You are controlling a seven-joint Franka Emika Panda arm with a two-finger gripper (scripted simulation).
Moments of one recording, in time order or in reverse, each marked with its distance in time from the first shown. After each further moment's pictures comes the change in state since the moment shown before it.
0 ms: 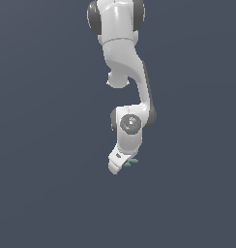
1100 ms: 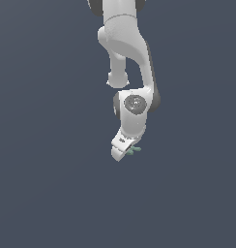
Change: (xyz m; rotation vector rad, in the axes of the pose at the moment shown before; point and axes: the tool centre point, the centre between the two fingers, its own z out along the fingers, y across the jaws) arm -0.016 -0.038 -0.048 0.000 -0.001 0.000
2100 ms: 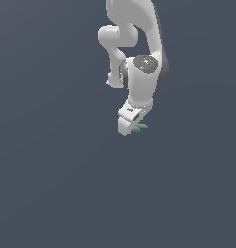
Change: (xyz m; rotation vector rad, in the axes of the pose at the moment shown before) arm -0.025 -0.067 -0.090 -0.001 0.001 -0.001
